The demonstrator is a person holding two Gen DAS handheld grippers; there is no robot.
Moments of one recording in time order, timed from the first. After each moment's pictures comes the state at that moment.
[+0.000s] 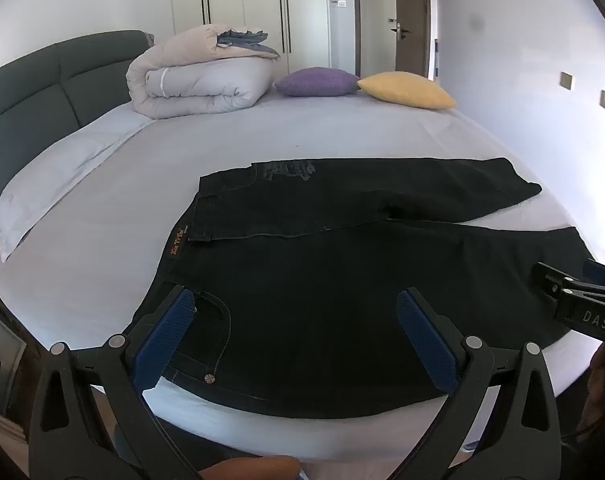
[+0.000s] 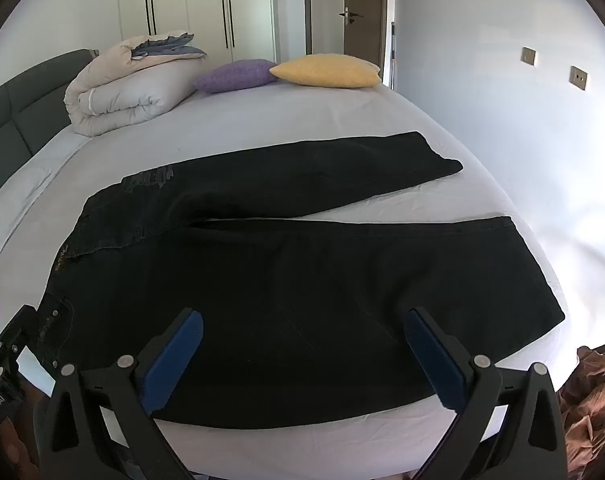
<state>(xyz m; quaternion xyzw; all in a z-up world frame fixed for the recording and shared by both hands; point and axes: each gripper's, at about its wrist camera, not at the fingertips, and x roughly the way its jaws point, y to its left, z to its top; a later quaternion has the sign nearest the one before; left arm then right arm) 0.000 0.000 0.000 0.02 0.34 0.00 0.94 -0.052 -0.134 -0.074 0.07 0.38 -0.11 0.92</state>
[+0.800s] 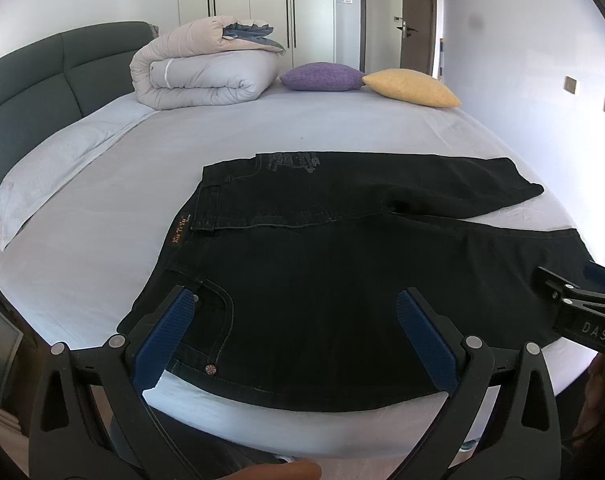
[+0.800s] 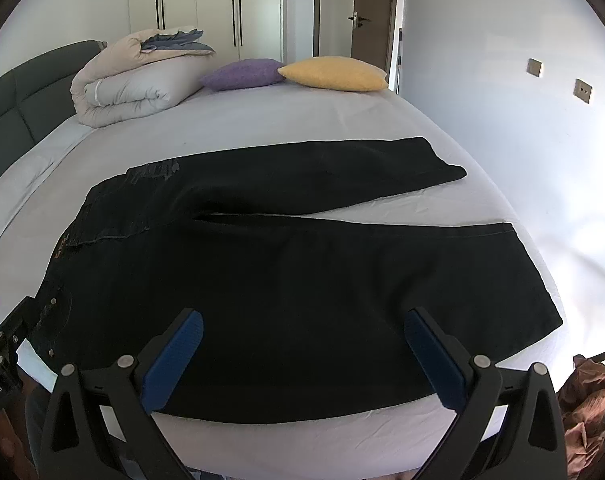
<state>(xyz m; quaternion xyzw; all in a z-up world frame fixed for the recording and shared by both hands) 0.000 0.008 -0.012 0.01 0.34 0.00 0.94 -0.052 -0.126 -0.073 0.05 0.38 -0.11 0.92</state>
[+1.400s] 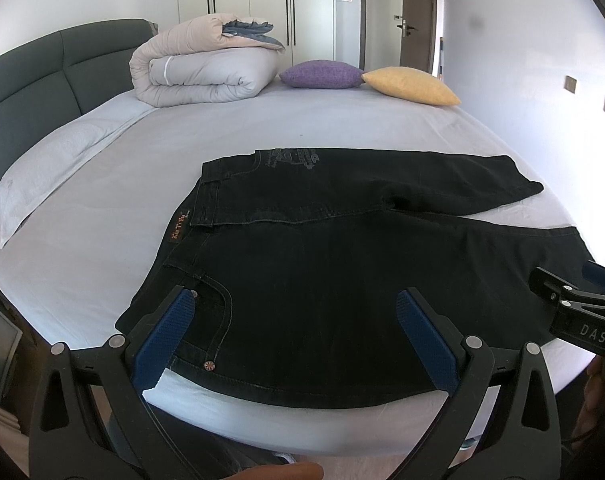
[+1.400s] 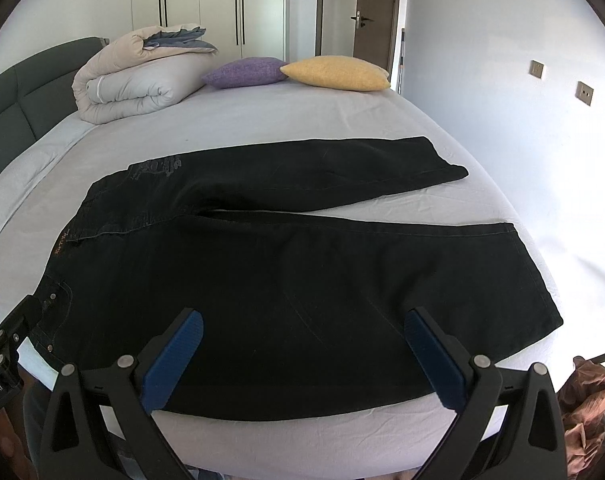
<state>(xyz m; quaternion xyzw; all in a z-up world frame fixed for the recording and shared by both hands) 0.000 0.012 -0.013 0.01 0.35 0.00 0.94 -0.055 -0.121 -0.078 0.04 0.38 -0.10 0.92</state>
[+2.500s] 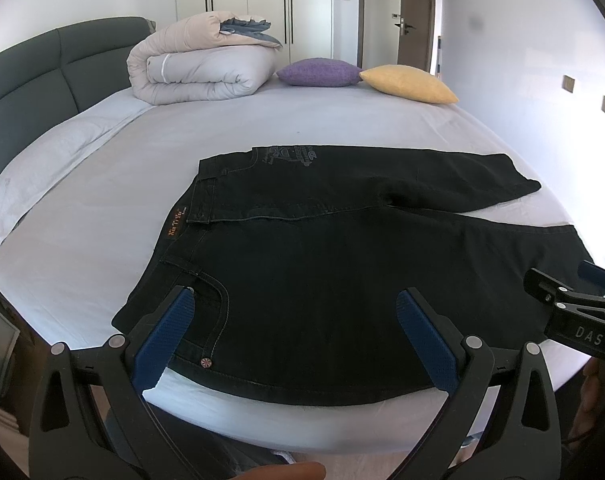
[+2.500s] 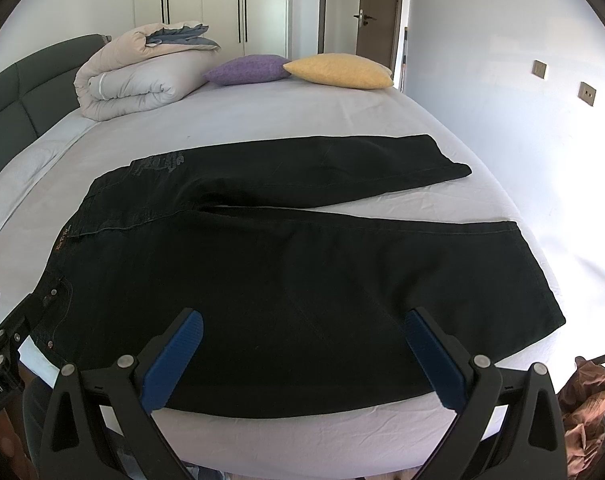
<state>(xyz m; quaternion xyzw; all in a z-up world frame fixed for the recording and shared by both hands) 0.002 0.008 -0.019 0.01 0.35 -0.01 0.94 -0.057 -0.117 -0.083 0.04 0.38 -0.10 0.92</state>
